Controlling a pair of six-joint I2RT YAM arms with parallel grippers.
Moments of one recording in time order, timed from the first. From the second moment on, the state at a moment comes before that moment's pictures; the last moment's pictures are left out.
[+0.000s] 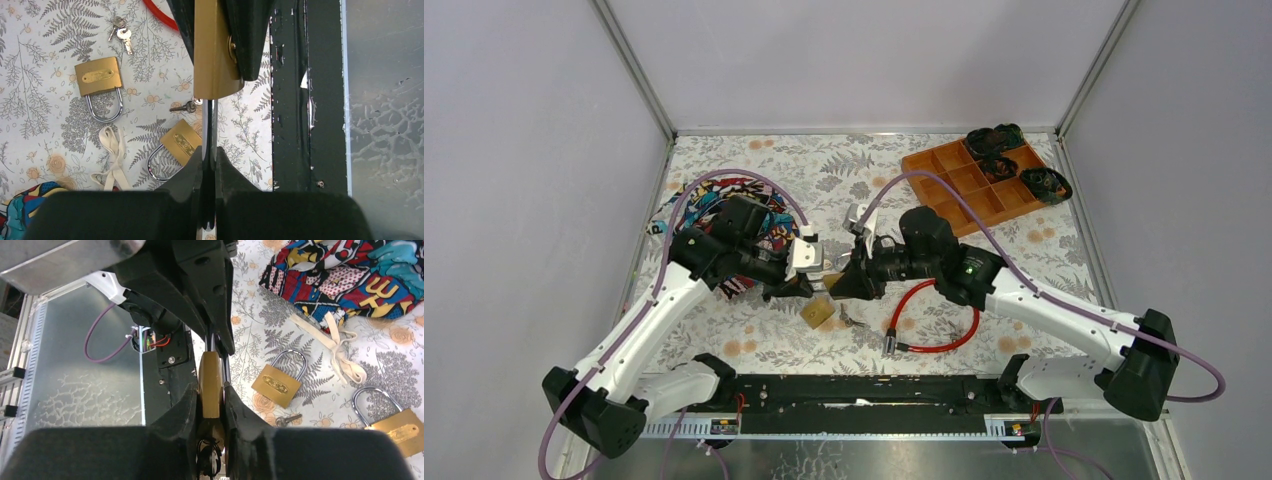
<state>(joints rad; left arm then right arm) -0.50 1.08 1.10 -1.03 0.82 0.84 0.95 1.22 1.00 -0.14 -0.51 0.13</state>
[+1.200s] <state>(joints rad) -0.51 0.89 1.13 0.07 0.98 -0.46 0.59 0.96 1.27 -0.11 -0.94 0.42</state>
